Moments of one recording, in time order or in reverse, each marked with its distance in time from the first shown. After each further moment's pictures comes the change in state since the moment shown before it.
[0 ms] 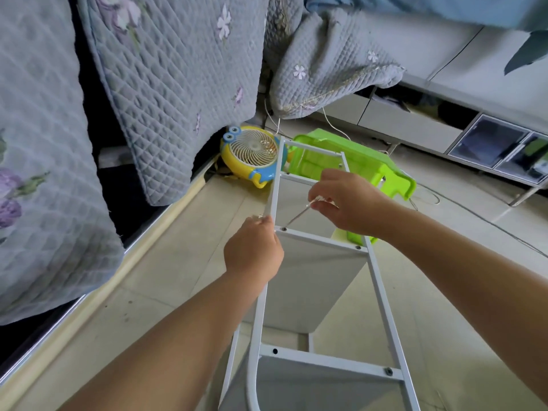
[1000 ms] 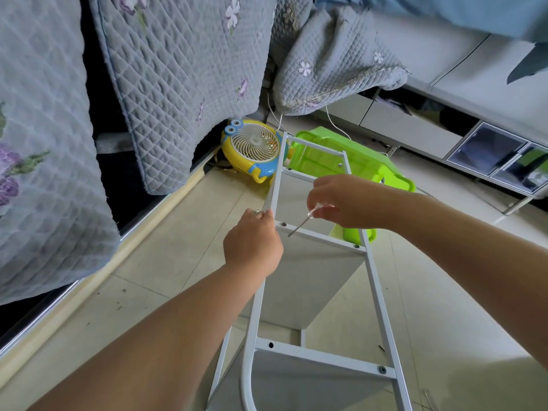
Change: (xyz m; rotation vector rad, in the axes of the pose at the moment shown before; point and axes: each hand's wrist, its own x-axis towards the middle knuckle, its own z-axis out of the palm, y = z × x) left_hand 0.001 -0.001 0.001 0.036 -0.025 0.011; right_hand 0.004 -0.012 -0.018 -0.136 -0.333 -0.114
